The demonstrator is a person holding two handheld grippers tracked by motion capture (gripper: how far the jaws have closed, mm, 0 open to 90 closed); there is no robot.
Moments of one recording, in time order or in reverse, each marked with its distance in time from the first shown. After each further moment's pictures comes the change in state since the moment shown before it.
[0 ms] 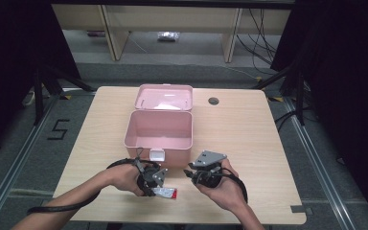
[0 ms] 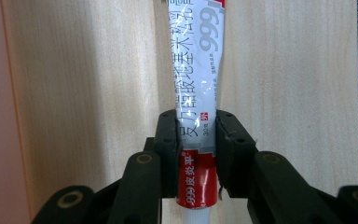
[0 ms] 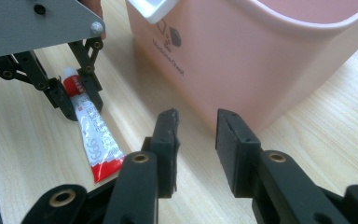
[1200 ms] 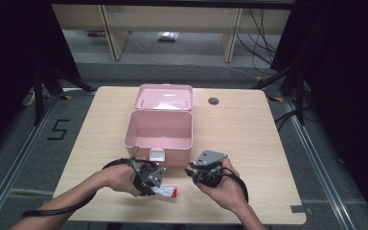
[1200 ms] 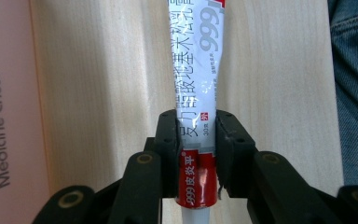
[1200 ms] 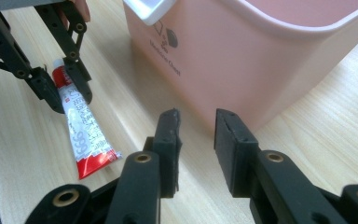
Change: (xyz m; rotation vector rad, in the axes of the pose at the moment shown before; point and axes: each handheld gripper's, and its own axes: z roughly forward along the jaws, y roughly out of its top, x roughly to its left) left arm -0.008 0.000 -0.018 -0.045 0.040 0.026; right arm -0.001 0.001 -0.002 0.001 -0.008 0.002
